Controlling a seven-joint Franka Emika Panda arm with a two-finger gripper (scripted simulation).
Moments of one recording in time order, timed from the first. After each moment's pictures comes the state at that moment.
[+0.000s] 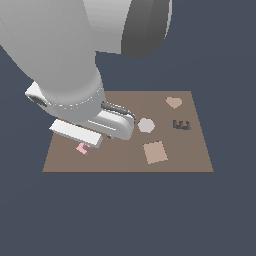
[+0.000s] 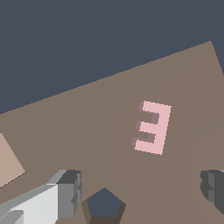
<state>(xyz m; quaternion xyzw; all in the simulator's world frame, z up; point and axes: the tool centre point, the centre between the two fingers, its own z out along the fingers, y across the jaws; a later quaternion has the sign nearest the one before) 0.053 -0.087 0.100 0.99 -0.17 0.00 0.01</state>
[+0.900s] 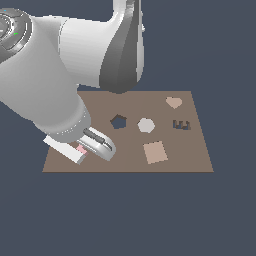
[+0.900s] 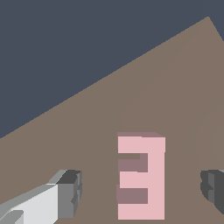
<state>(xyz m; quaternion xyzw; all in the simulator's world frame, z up) 0.071 -0.122 0.049 0.96 -0.26 0.00 0.00</state>
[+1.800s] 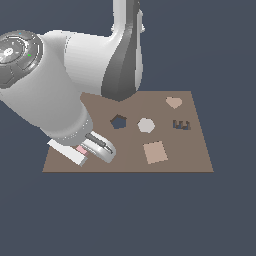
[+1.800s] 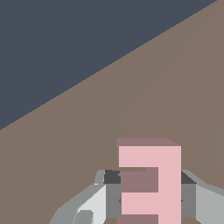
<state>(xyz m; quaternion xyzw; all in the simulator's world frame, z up) 0.071 -0.123 0.030 0.96 -0.27 0.00 0.00</state>
